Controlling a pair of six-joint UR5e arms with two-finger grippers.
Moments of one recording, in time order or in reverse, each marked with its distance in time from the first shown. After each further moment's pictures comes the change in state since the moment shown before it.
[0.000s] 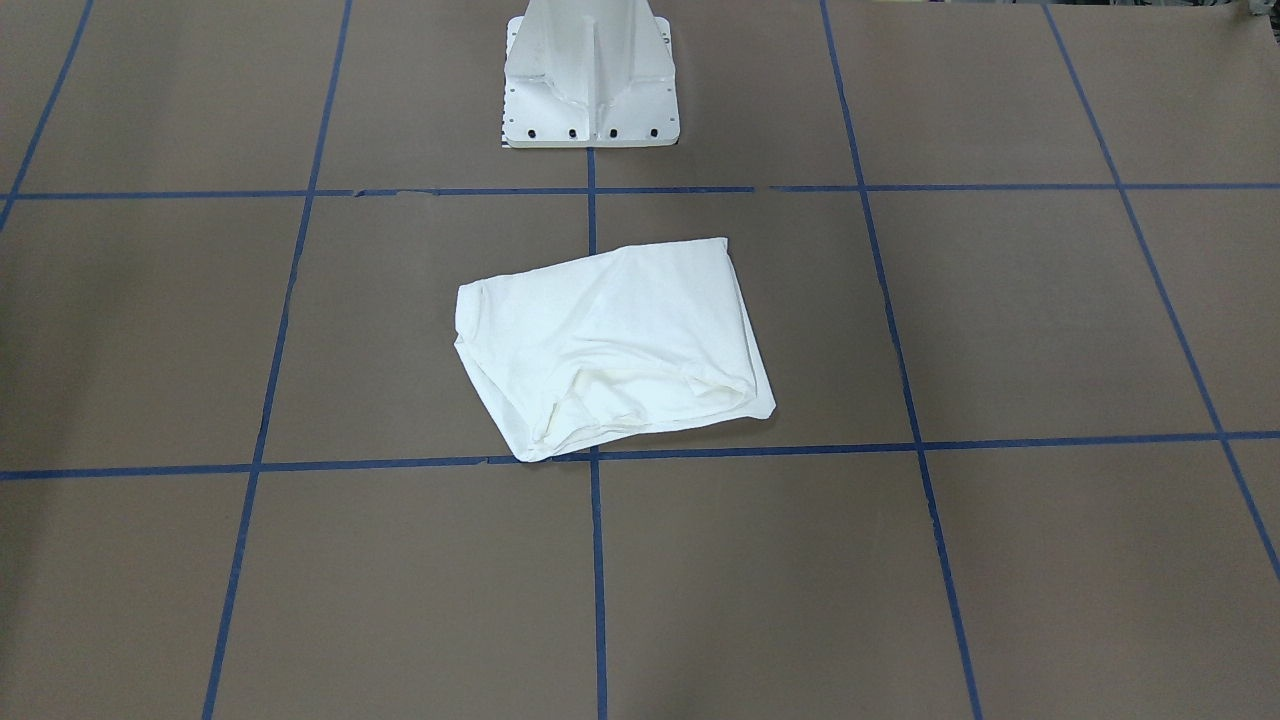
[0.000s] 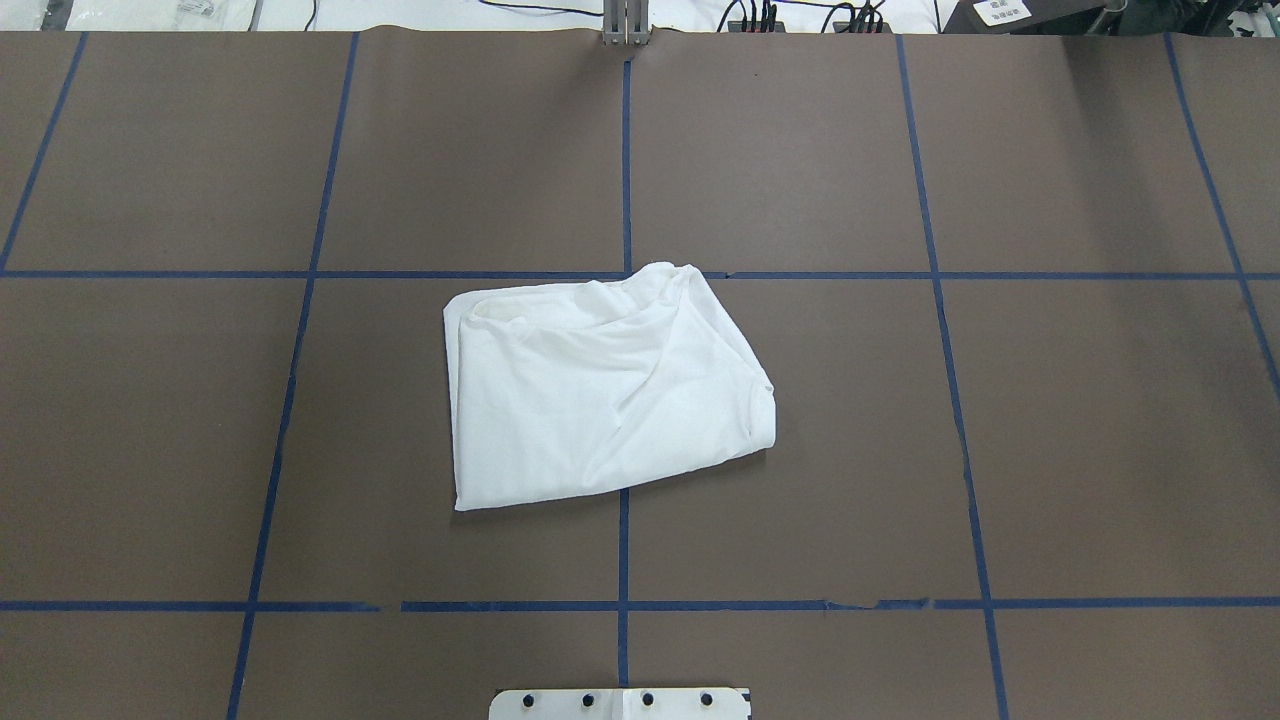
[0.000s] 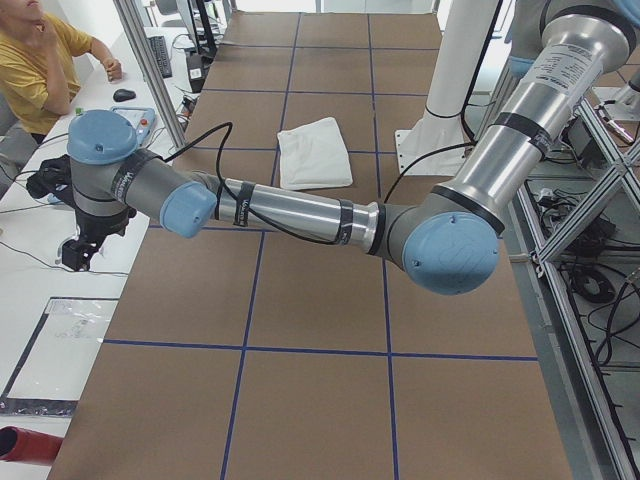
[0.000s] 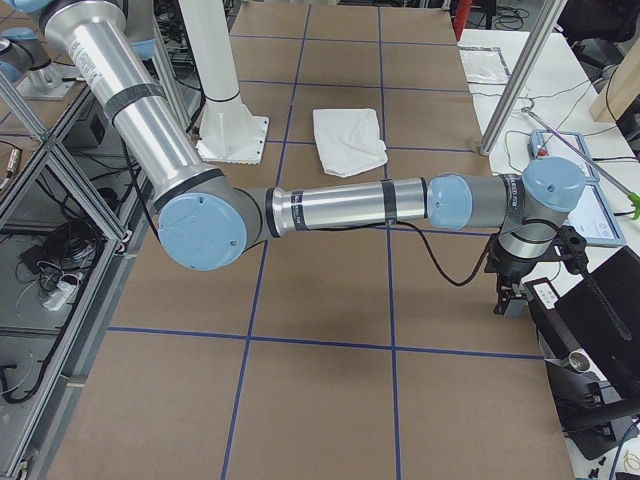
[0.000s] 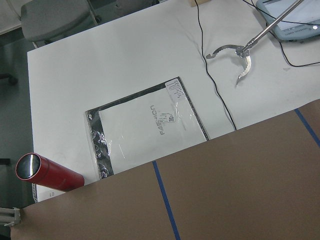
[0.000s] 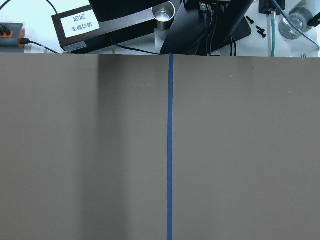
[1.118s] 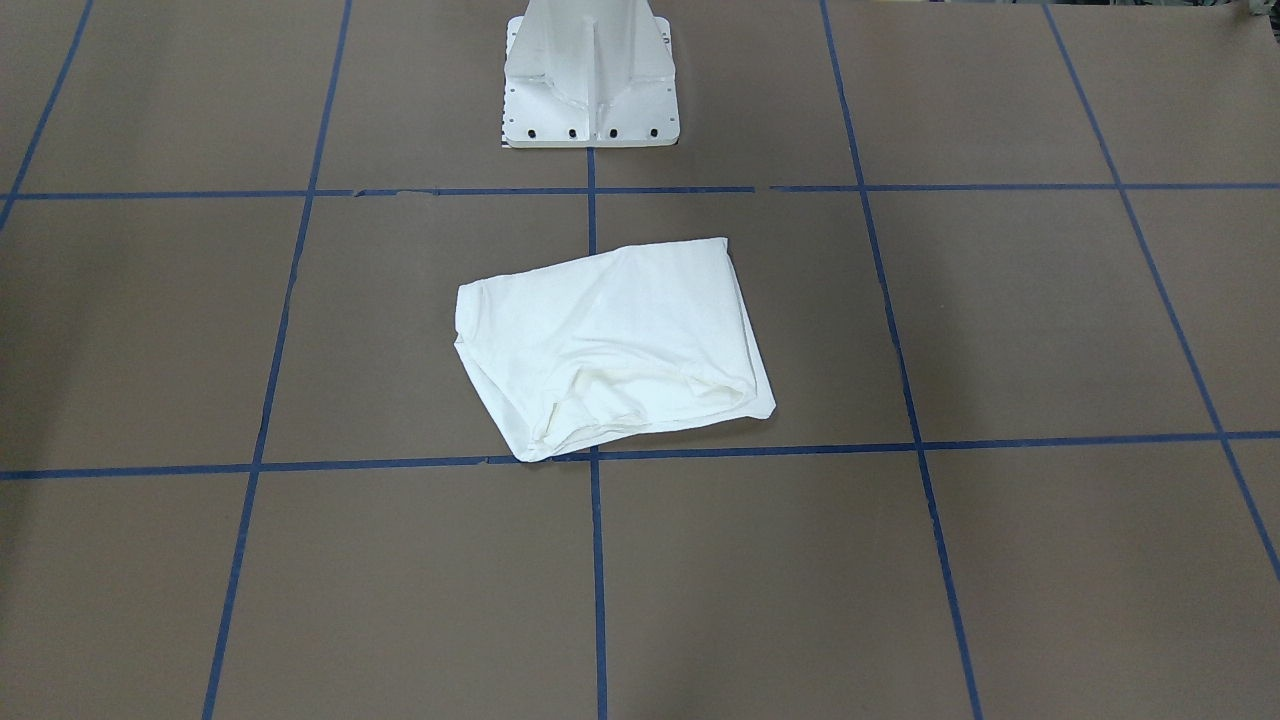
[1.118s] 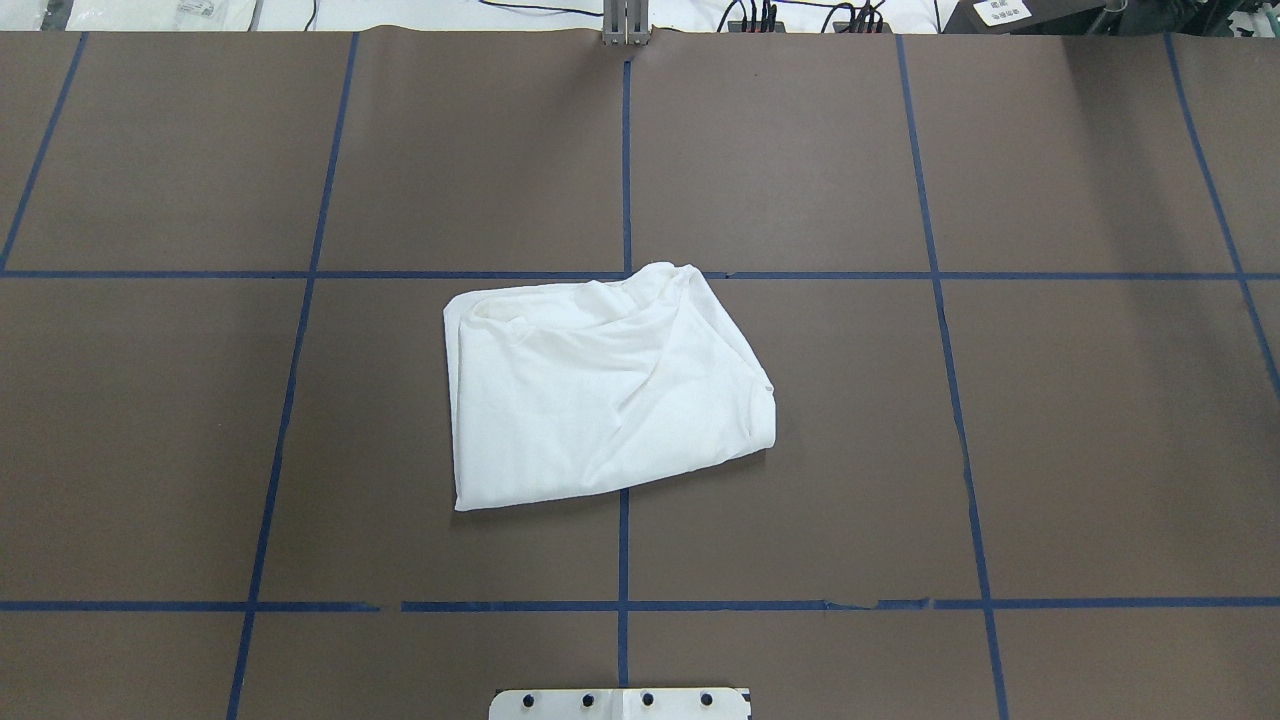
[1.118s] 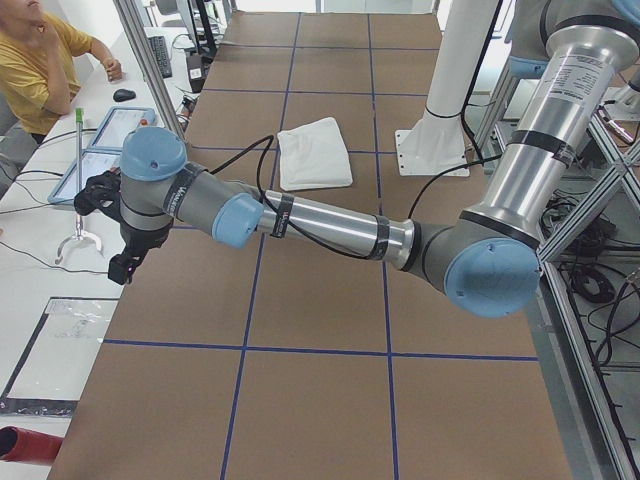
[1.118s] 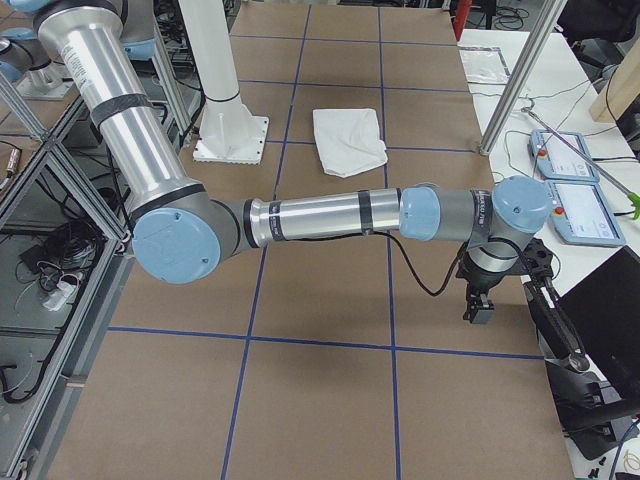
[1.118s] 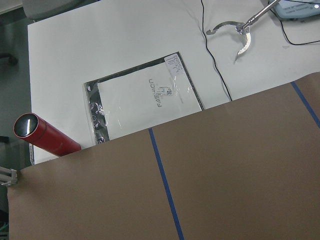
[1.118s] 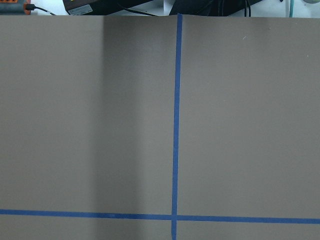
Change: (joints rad) left arm -0.002 0.162 -0.215 0.093 0.000 -0.001; right arm 0.005 -0.109 0.113 -0.083 0.047 -0.076
